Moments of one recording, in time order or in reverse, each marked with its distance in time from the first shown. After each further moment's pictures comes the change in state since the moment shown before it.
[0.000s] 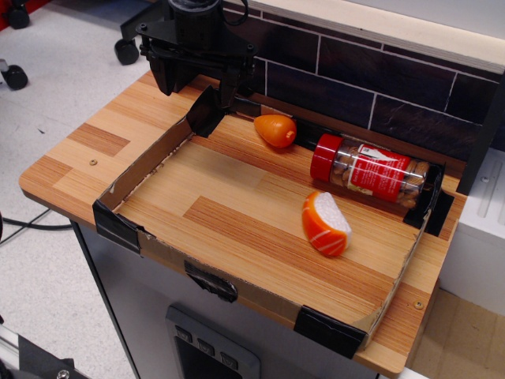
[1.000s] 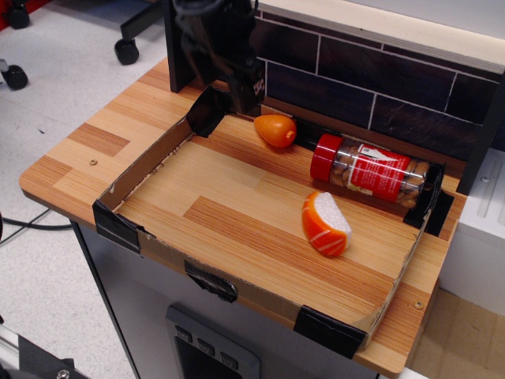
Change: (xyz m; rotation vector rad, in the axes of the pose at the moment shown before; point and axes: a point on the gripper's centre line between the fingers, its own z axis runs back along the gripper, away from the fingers) arm 0.004 -0.038 0.011 -0.260 -0.118 -0.719
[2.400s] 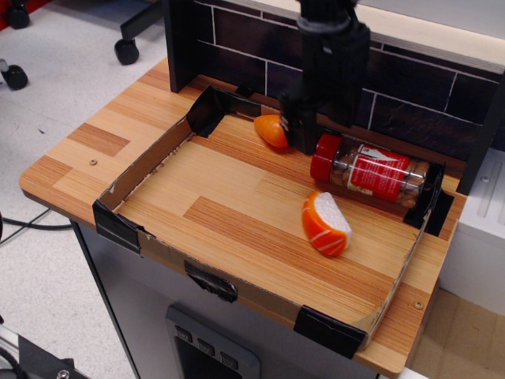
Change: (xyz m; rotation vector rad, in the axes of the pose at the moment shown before) arm 0.027 -0.073 -0.041 -0.318 0.117 -1.308
